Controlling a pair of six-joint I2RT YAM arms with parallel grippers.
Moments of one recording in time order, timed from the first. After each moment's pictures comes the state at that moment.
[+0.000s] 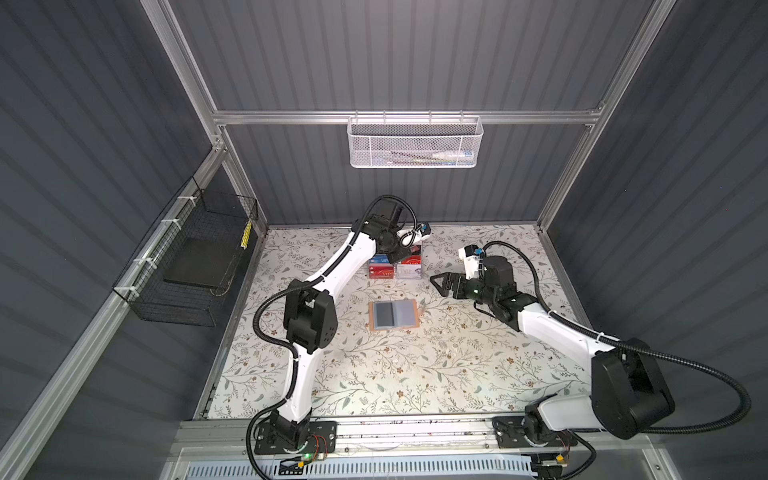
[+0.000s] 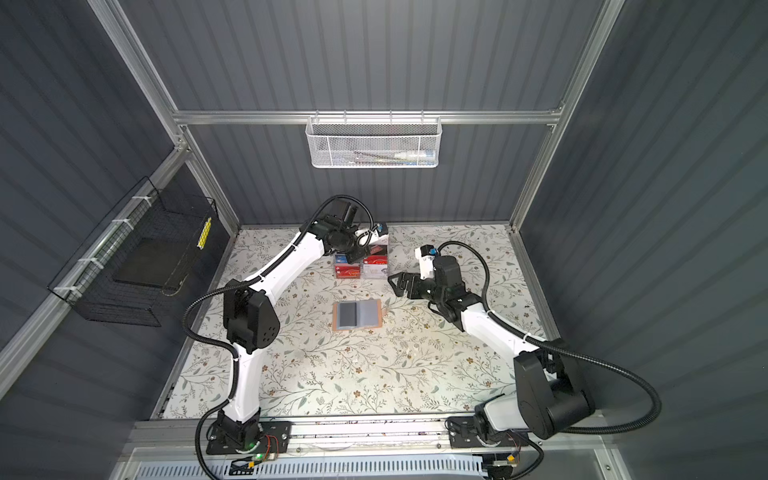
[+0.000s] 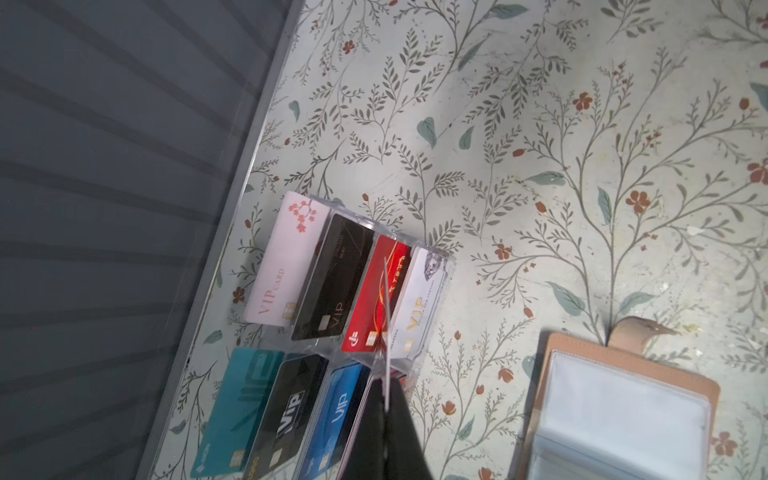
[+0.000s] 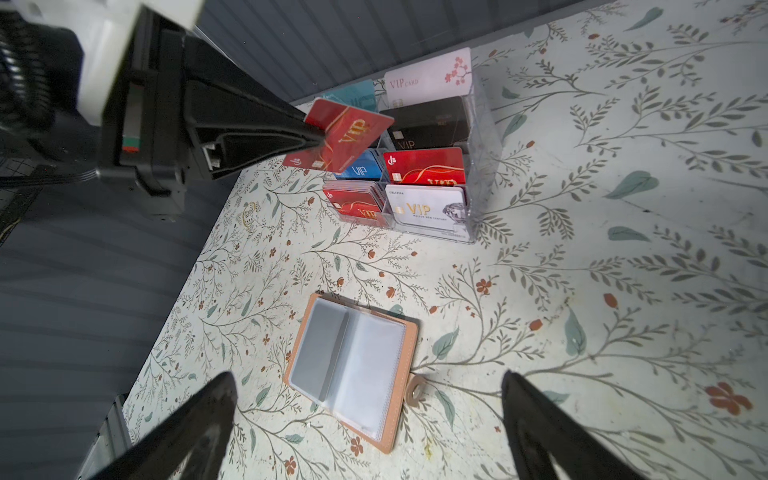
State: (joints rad) left arm -0.53 2.18 2.12 -0.85 0.19 0.80; right arm 0.38 1.40 0.80 0.09 -0.37 0.45
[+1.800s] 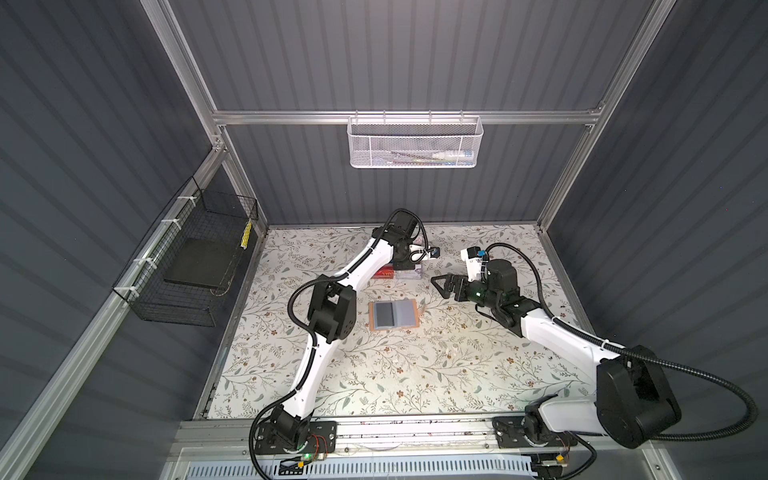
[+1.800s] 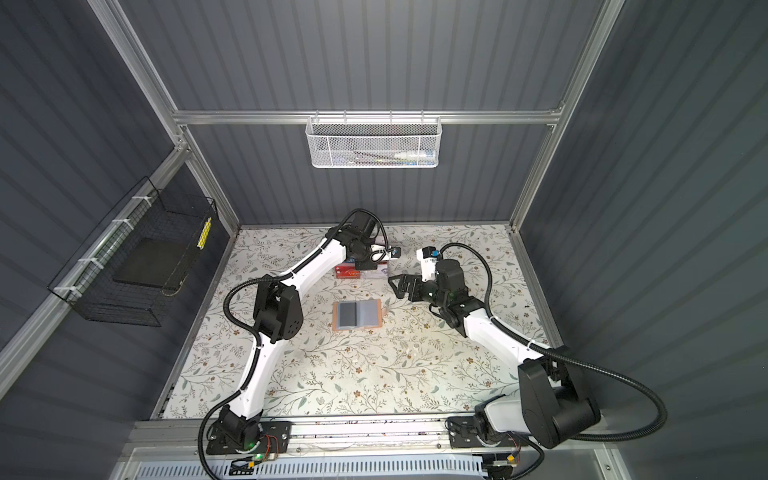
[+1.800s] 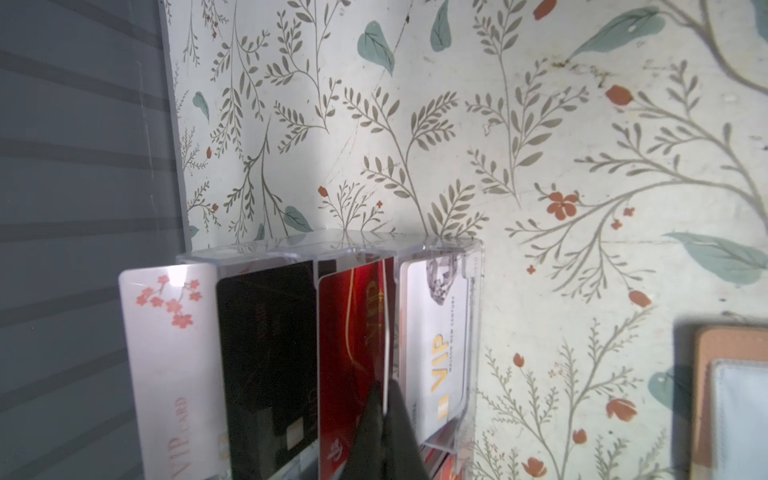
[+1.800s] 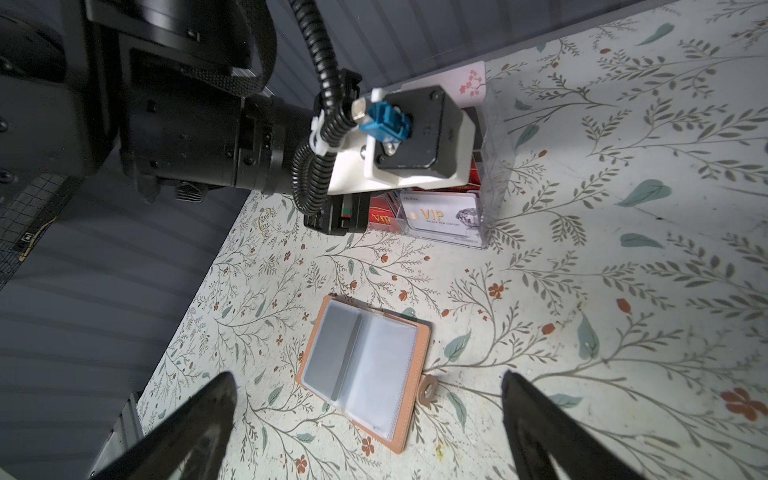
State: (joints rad) left arm -0.59 2.42 2.28 -0.87 0.05 1.12; right arm 0.38 1.35 0.76 0.15 -0.40 0.47
